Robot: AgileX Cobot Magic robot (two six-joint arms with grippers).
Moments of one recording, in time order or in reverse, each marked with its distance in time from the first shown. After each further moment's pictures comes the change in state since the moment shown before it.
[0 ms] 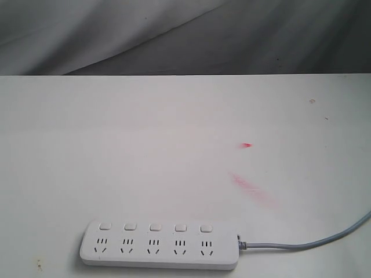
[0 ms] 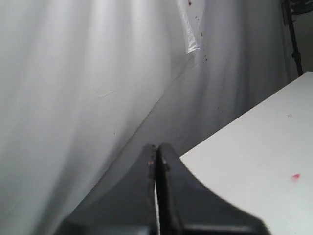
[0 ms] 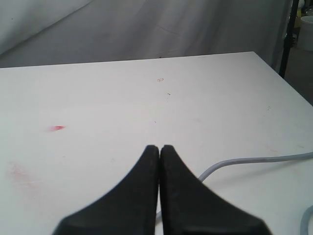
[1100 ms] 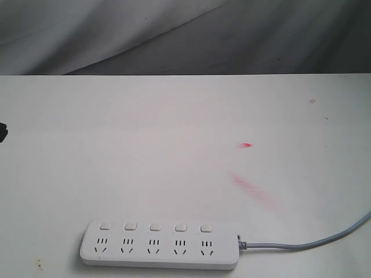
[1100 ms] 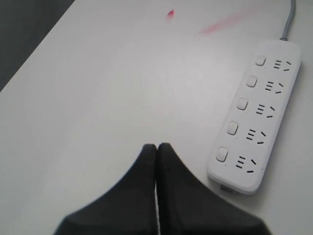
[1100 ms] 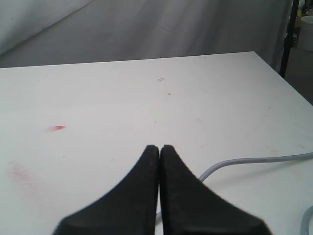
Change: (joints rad) left arm 0.480 0.371 0.053 -0.157 0.723 0.744; right arm 0.000 0.000 0.000 0.000 0.000 0.000
